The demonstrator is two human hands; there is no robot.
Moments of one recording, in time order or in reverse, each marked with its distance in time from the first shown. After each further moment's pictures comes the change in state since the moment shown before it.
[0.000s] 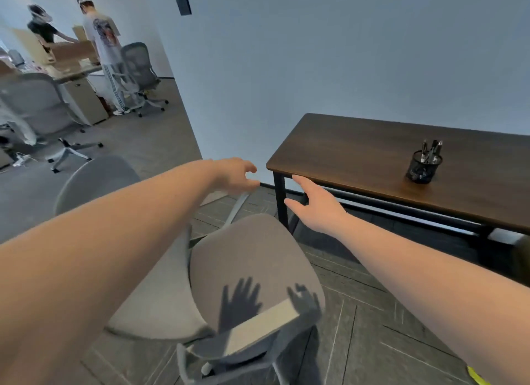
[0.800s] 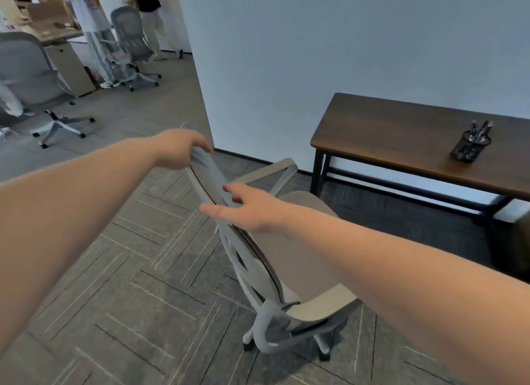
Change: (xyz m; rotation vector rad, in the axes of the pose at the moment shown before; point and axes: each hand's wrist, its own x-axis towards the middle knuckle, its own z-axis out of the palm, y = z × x) left_hand -0.068 -0.334 0.028 -0.008 0.157 0.051; right_hand -0.009 -0.287 0.206 0.158 -0.424 -0.004
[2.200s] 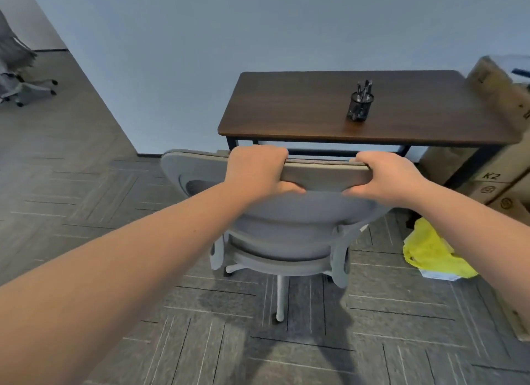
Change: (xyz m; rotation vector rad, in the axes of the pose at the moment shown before) left_hand 0.032 0.376 0.052 0.163 0.372 0.486; right_hand -0.210 0.279 -0.211 -0.567 0.622 0.319
